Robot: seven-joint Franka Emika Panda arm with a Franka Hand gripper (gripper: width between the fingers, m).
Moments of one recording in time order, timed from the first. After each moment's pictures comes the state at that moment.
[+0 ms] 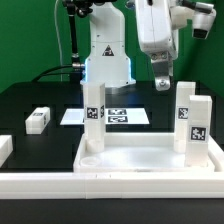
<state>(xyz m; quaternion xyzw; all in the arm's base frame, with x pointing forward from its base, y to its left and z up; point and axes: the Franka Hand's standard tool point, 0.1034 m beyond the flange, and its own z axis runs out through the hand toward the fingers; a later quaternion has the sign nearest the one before) 0.635 0.042 0.144 -0.62 0.77 -0.05 0.14</state>
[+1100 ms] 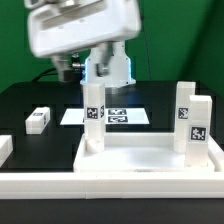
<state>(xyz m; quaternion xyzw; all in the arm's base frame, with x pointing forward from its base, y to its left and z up) 0.566 -0.082 0.147 -0.93 0.33 -0.11 0.08</state>
